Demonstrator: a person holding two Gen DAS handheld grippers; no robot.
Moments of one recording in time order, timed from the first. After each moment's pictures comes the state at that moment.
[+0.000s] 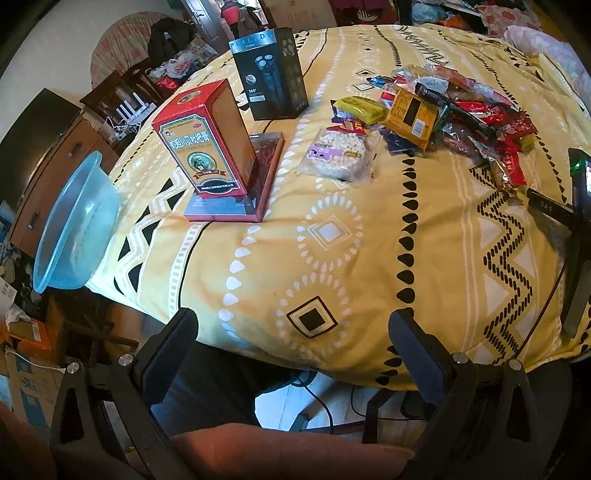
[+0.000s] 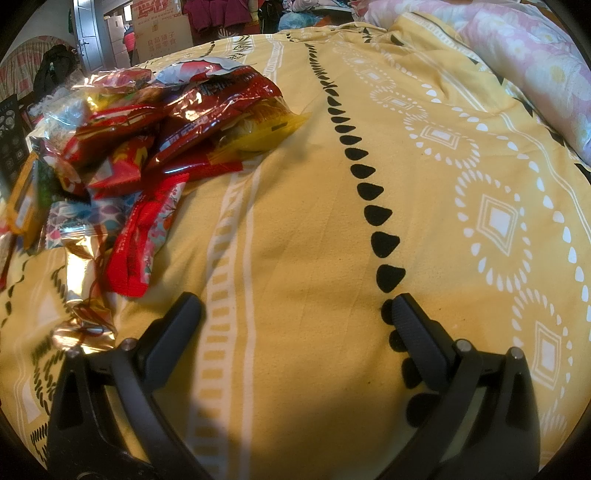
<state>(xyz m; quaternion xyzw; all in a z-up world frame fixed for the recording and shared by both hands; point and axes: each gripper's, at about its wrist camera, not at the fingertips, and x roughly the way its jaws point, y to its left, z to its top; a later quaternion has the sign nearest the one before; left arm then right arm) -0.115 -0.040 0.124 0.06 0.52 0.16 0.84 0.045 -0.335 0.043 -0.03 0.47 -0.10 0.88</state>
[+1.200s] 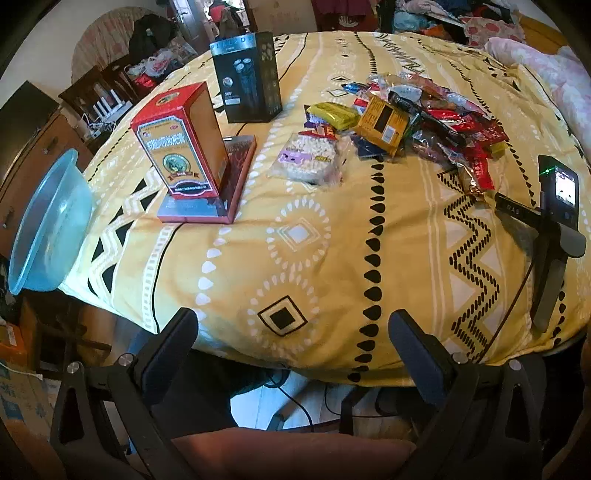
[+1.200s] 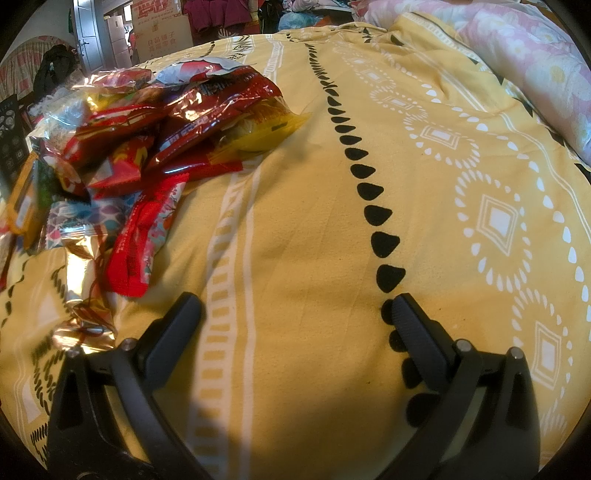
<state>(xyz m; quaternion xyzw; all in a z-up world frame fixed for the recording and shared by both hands) -0.120 -0.043 0.133 0.03 0.52 0.10 0.85 0.045 -0.335 0.043 -0.03 0.47 -0.10 0.88</state>
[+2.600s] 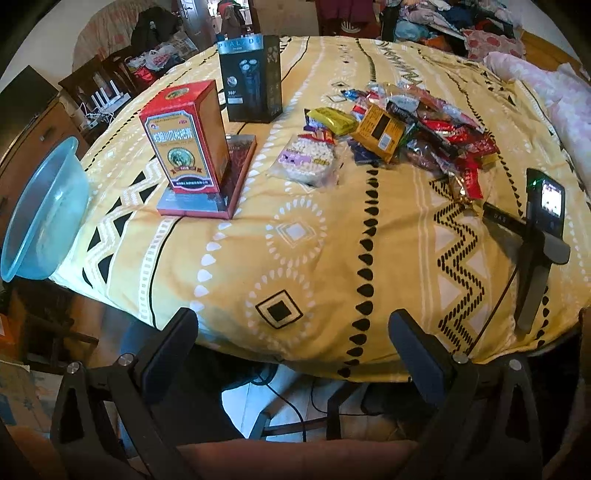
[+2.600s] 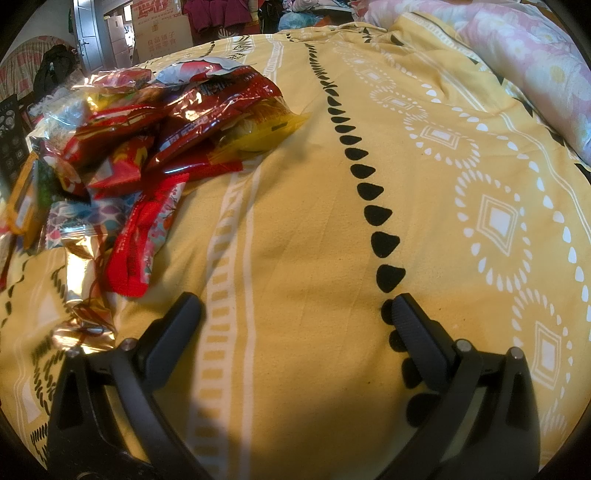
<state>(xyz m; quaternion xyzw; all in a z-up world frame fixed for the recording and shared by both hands) -0.132 -0.034 0.145 -0.01 0.51 0.09 0.85 0.044 -0.335 0.043 -0.03 0.47 -0.10 0.88</state>
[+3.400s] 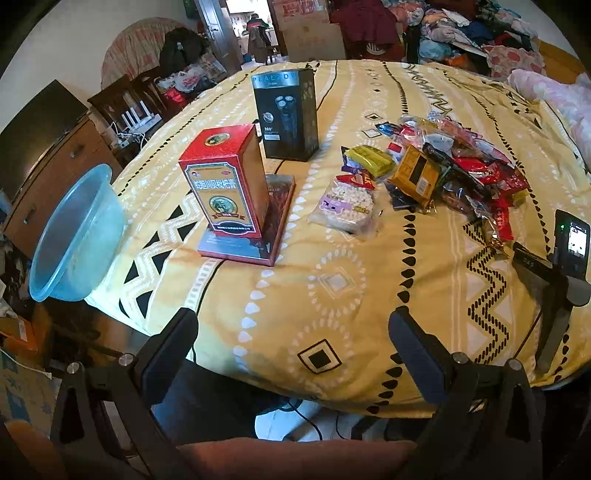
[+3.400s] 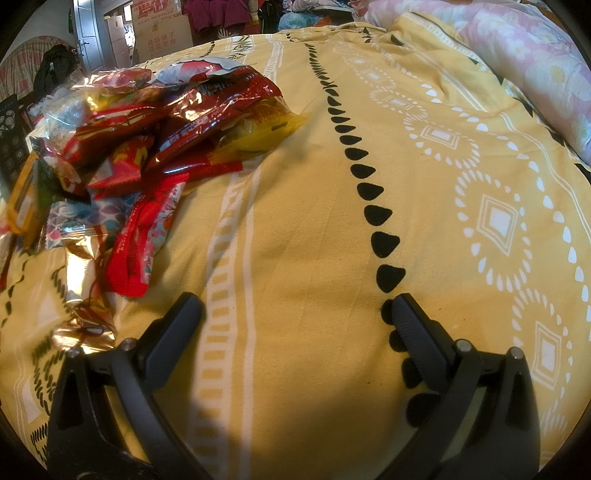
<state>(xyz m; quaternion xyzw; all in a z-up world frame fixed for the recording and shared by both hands) -0.106 -0.014 0.172 0.02 0.48 0.15 0.87 0.045 -0.335 0.043 -0.03 0.47 -0.10 0.88</state>
